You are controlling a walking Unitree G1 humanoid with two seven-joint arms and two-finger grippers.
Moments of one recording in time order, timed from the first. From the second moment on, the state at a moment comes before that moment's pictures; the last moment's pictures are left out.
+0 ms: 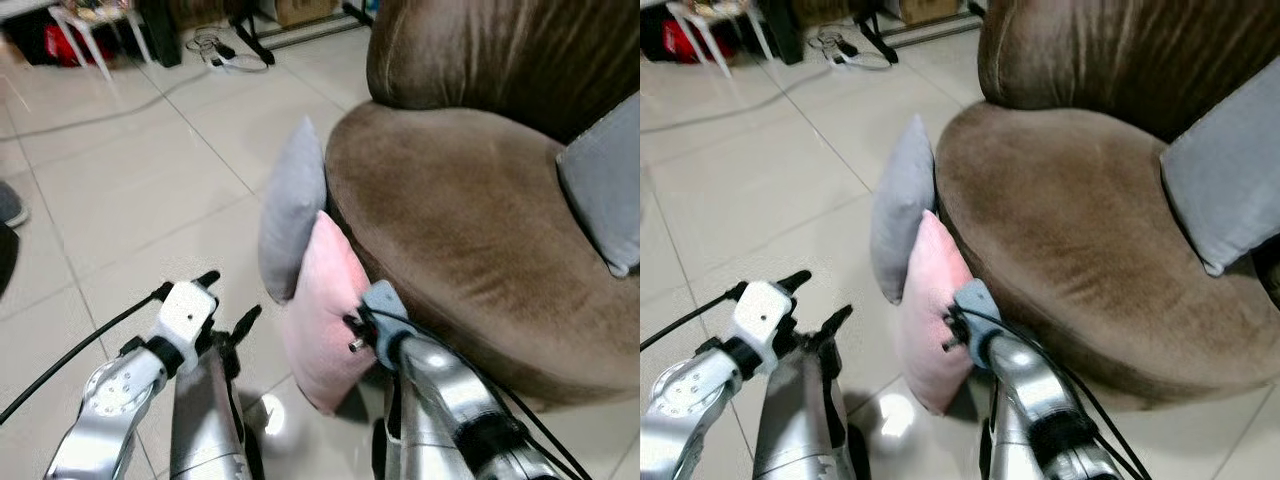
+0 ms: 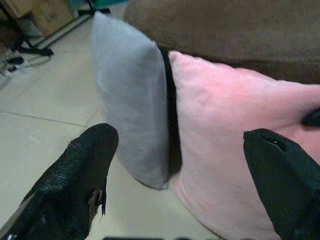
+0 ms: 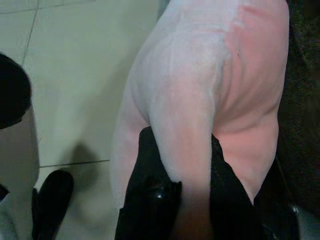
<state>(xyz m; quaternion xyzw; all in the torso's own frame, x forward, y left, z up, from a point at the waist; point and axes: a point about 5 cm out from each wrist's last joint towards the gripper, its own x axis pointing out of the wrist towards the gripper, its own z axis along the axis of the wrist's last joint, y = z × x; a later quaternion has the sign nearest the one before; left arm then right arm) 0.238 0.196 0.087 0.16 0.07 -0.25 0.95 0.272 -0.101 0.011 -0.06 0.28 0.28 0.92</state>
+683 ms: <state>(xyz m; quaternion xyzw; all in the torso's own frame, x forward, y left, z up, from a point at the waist) 0.263 0.185 0.115 0.14 -0.01 -0.23 0.96 0.266 -0.266 0.235 -0.05 -0.07 0.24 0.97</state>
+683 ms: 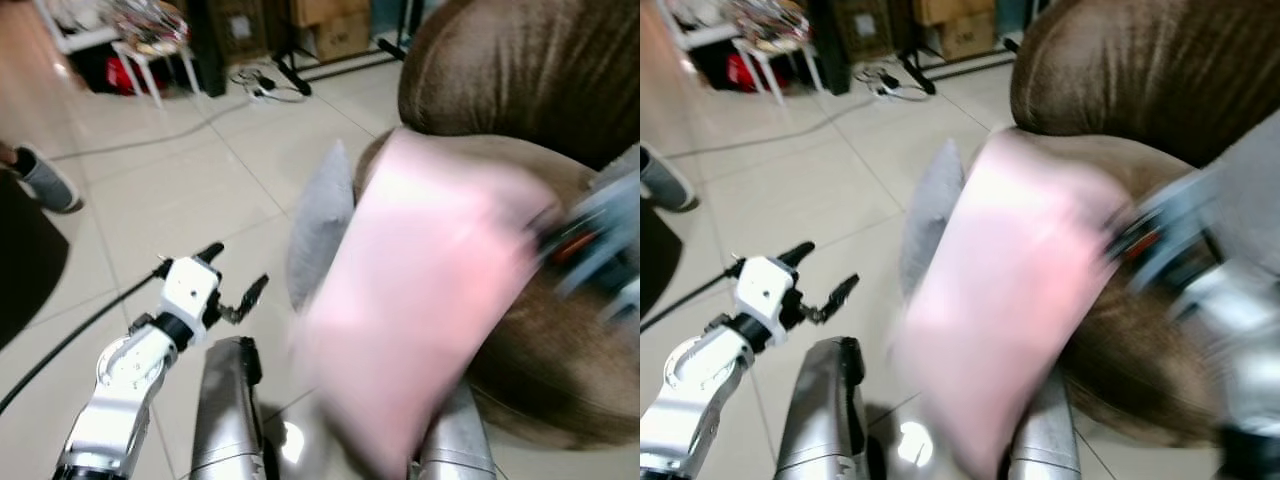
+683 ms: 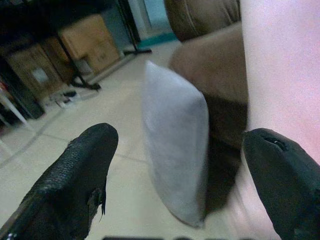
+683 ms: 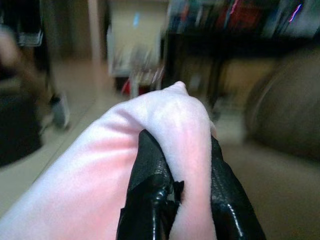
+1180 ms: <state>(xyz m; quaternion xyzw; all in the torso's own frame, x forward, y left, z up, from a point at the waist) 0.279 0.174 0.159 0.14 -0.09 -0.20 0.97 0.293 -0.294 0.289 -0.14 -0.12 0.03 0.98</state>
